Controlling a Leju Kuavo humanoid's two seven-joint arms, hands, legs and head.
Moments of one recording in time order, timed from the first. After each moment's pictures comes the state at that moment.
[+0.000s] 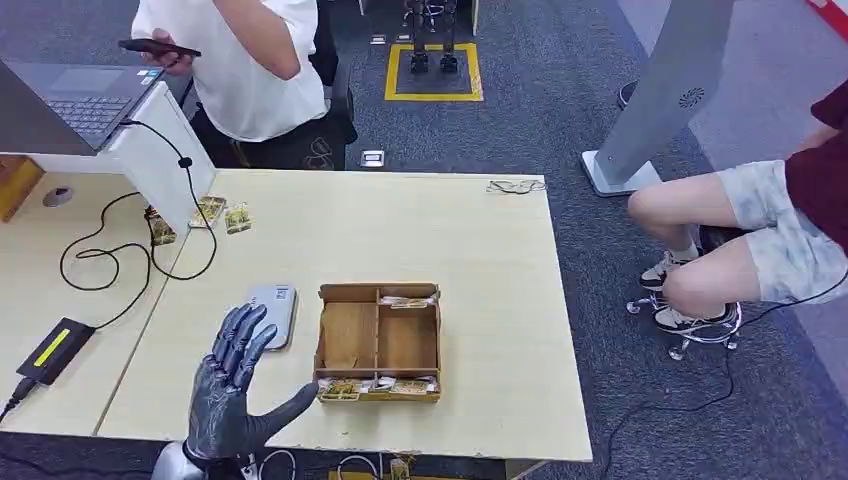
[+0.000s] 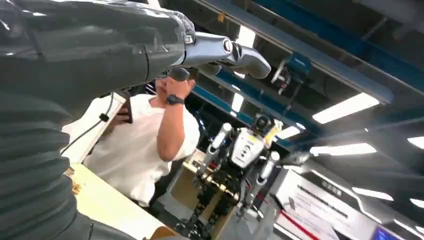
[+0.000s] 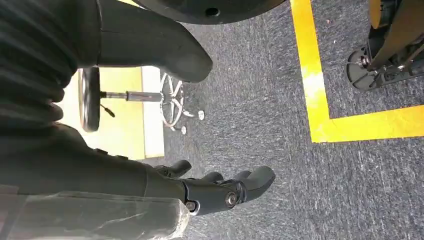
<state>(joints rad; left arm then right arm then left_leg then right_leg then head) 0.11 0.14 -0.38 -1.65 -0.74 0.66 -0.56 -0.06 0.18 -1.10 -0.21 1.10 -0.30 0.14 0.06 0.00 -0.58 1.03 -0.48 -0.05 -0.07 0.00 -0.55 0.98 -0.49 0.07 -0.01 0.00</state>
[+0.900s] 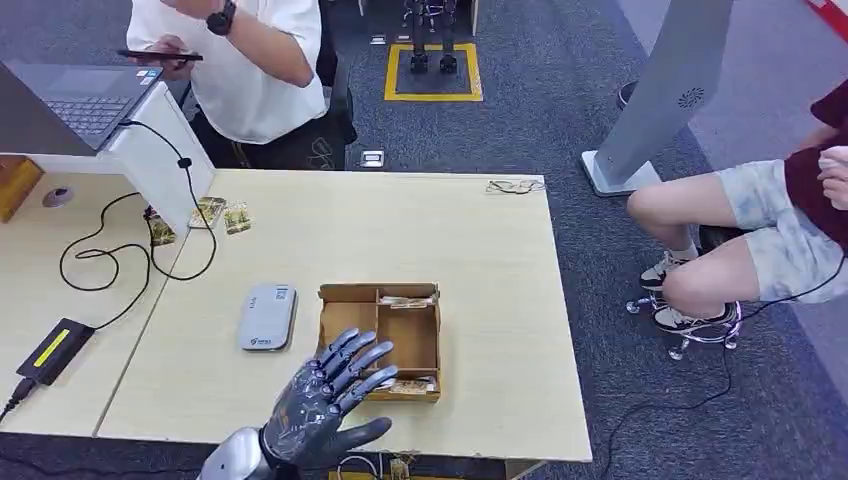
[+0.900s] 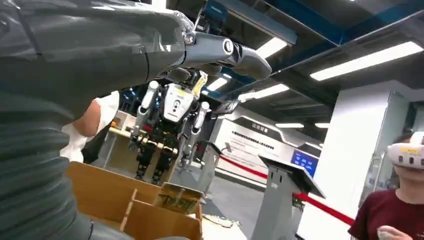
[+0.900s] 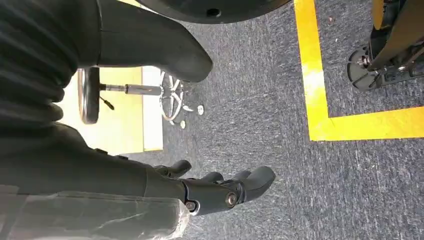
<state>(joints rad) -0.05 0.14 -0.65 -1.56 -0.90 0.55 -0.51 -0.06 0.18 -1.10 -0.21 1.14 -0.29 0.13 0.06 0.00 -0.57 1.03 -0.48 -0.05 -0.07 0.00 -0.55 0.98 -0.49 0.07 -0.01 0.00</state>
